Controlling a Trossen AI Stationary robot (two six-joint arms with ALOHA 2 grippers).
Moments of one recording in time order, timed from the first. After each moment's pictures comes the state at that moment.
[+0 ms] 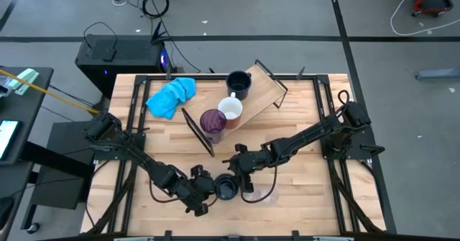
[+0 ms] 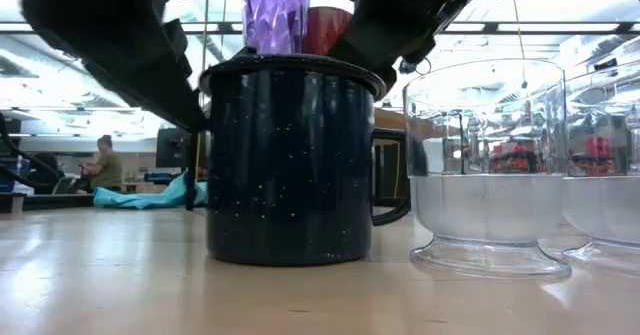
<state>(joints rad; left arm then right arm) -0.63 1.74 1.03 -0.19 -0.39 -0.74 0.31 1.81 1.16 -0.10 0.06 0.24</state>
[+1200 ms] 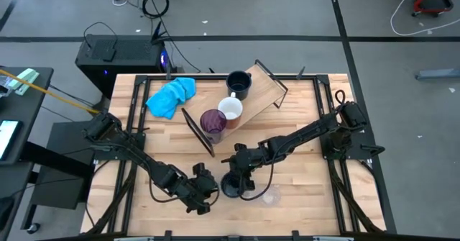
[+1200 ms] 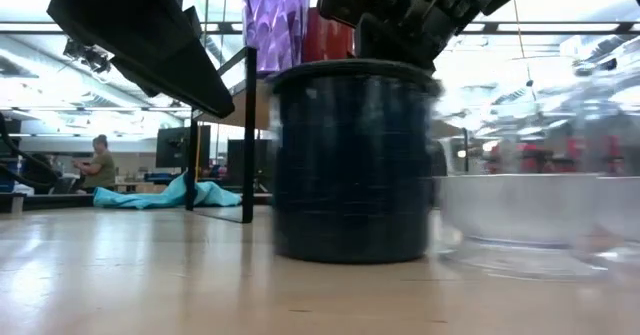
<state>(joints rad) -0.63 1.74 1.03 -0.15 -0.47 -0.68 0.27 1.84 1.16 -0.16 -0.02 0.18</state>
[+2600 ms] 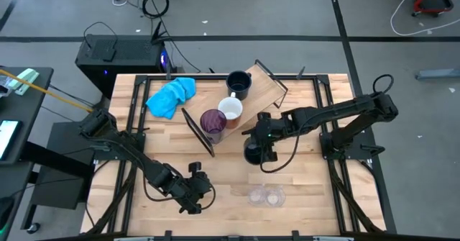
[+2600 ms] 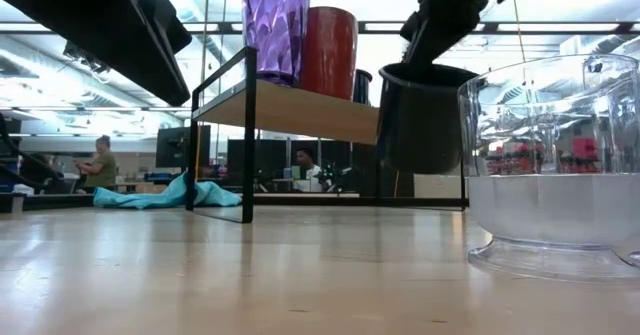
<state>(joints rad) -0.65 1.67 1.03 -0.29 -0.43 -0.57 0.13 1.45 1.17 -0.71 0.11 -0.01</state>
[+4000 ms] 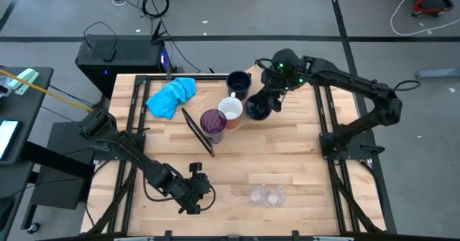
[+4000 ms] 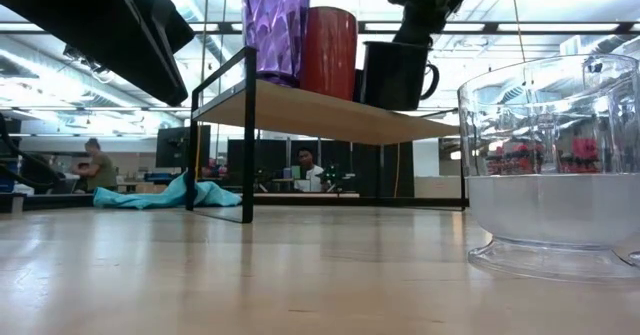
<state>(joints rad) -0.65 1.67 1.03 -0.29 -0.43 -0.52 -0.46 1.39 1.38 -0.84 -0.30 -0.18</state>
